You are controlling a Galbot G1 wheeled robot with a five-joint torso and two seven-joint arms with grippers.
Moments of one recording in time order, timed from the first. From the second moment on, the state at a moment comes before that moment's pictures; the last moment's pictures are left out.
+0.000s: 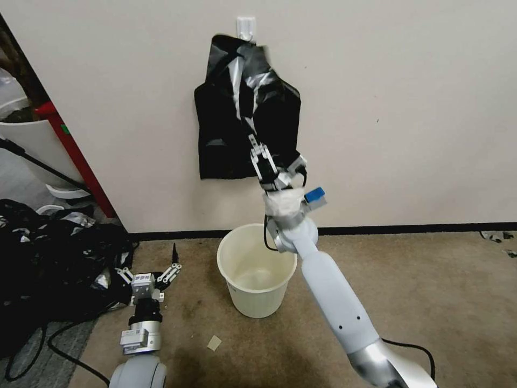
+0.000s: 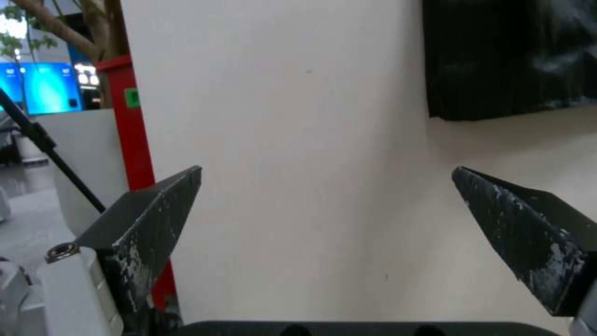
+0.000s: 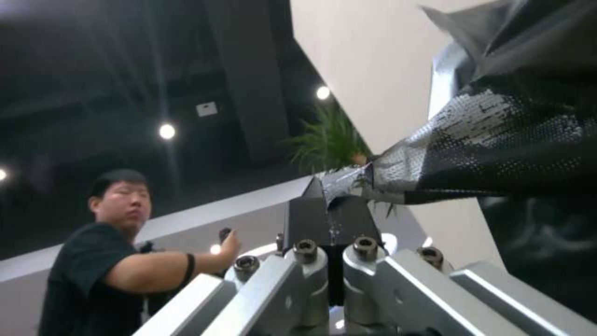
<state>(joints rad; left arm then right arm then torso) 1.55 -1.44 -0.60 -1.85 -0.02 -0.43 -0.15 -0.73 1.54 0.10 1.45 1.28 0.12 -1.03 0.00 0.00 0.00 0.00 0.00</state>
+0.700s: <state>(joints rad) 1.32 -1.23 -0.49 -1.95 -0.40 -0.43 0.02 -0.73 1.51 0.13 1.43 1.20 0.15 -1.00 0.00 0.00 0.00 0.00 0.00</state>
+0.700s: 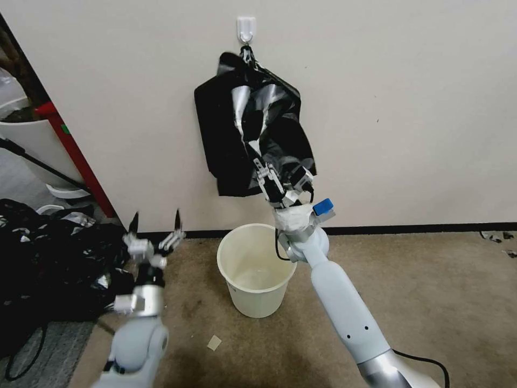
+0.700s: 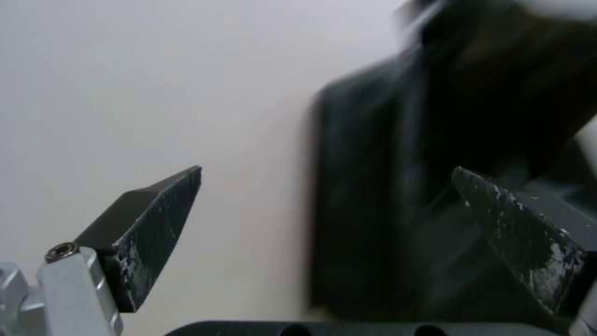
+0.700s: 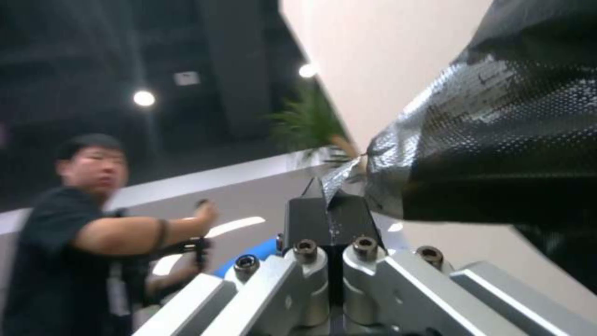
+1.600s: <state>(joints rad) 0.55 -0.62 -0.10 -1.96 -0.79 0.00 0.01 -0.71 1.55 0.09 1.41 0.99 0.25 -0.88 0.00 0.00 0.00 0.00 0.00</state>
